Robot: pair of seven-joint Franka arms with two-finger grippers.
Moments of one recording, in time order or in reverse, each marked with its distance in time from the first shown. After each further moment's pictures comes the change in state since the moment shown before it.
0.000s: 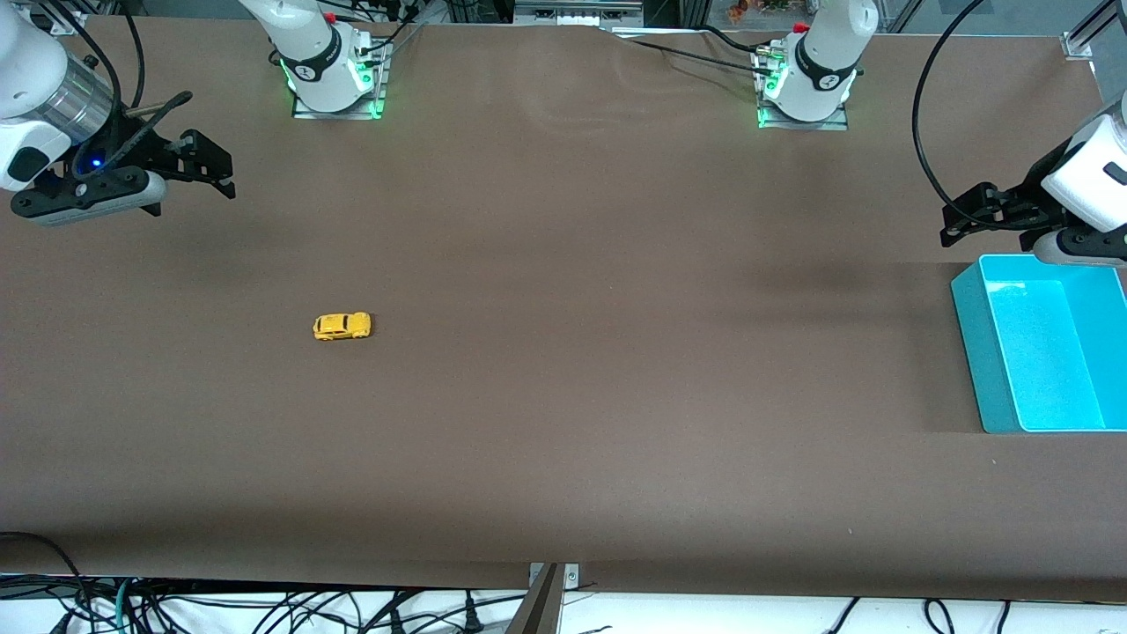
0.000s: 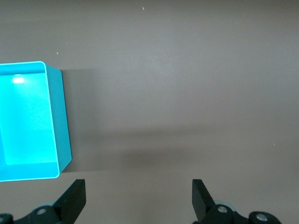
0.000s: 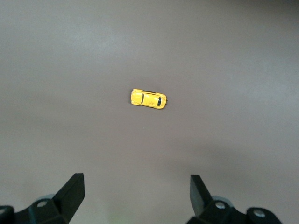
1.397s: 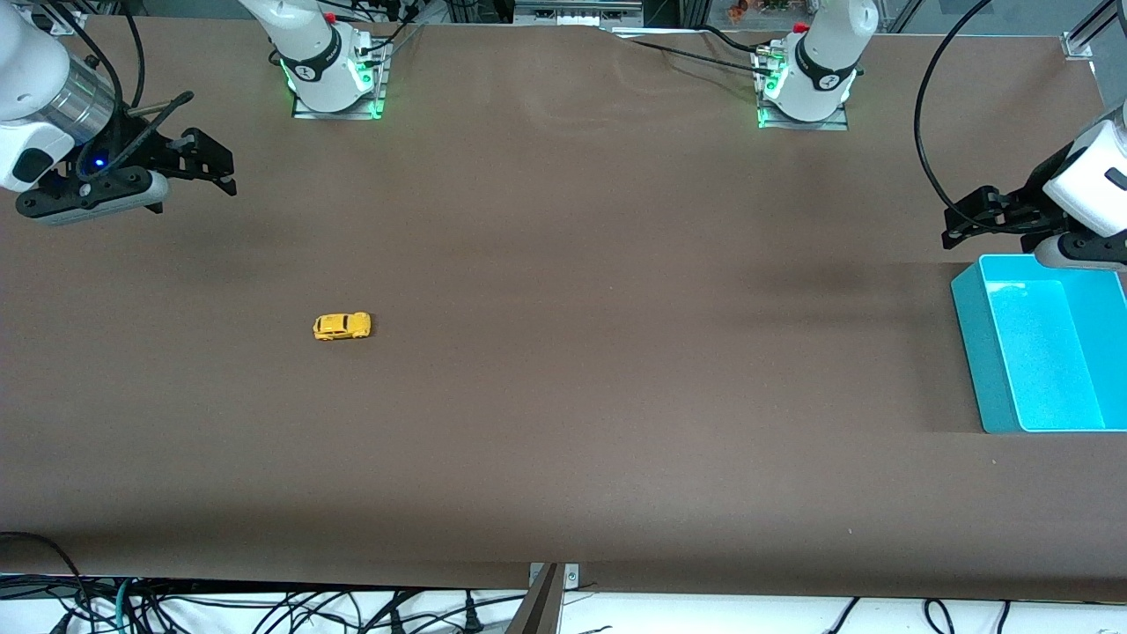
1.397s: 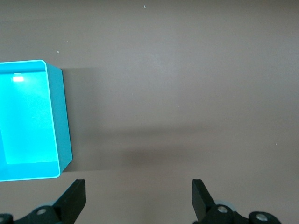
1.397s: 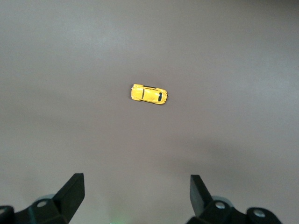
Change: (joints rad) left arm 0.003 0.005 0.005 0.000 0.000 0.000 0.005; right arm 0.000 0.001 -0.001 -0.002 0.000 -0.019 -0.004
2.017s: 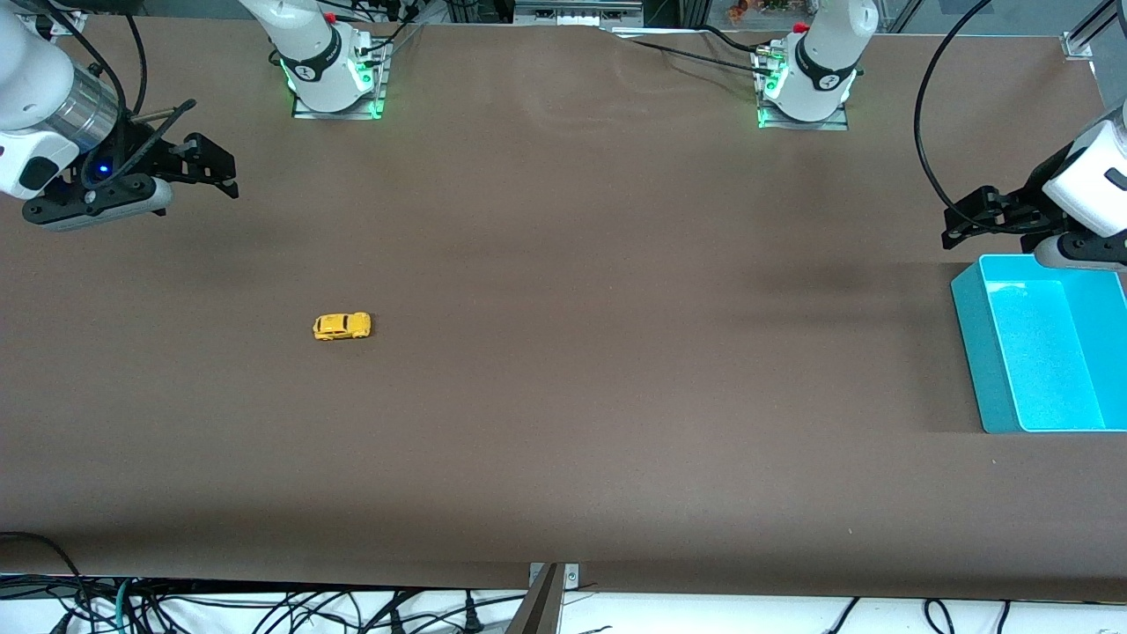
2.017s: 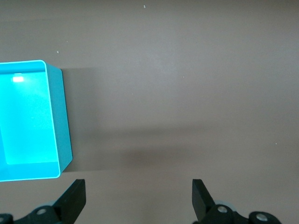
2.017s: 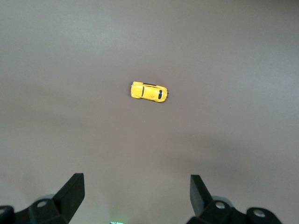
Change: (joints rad) left arm 0.000 0.000 0.000 0.000 0.000 0.000 0.002; right arm -0.001 0.010 -0.003 -0.006 0.000 -0.001 0.000
